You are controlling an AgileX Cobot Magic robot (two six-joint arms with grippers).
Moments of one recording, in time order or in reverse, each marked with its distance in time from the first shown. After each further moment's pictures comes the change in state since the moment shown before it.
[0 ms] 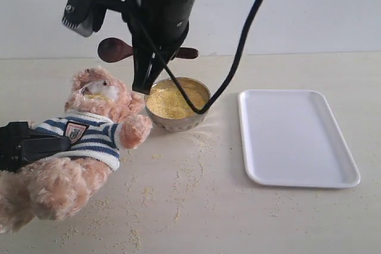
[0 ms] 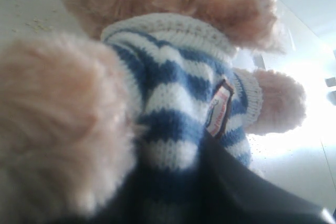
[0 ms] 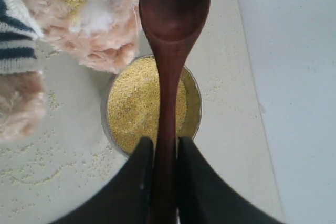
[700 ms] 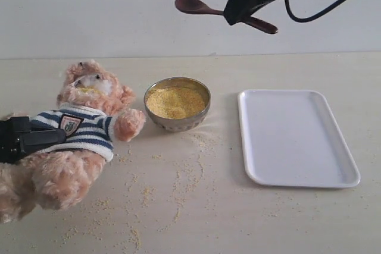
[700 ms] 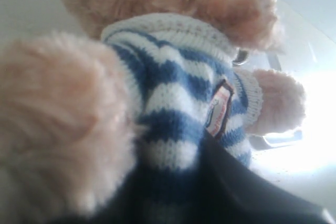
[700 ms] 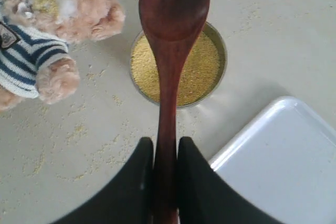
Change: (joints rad) left arm -0.005 0.000 -0.026 -0.053 -0.069 0.060; right arm -0.505 -0.140 0.000 0.755 0.205 -0.067
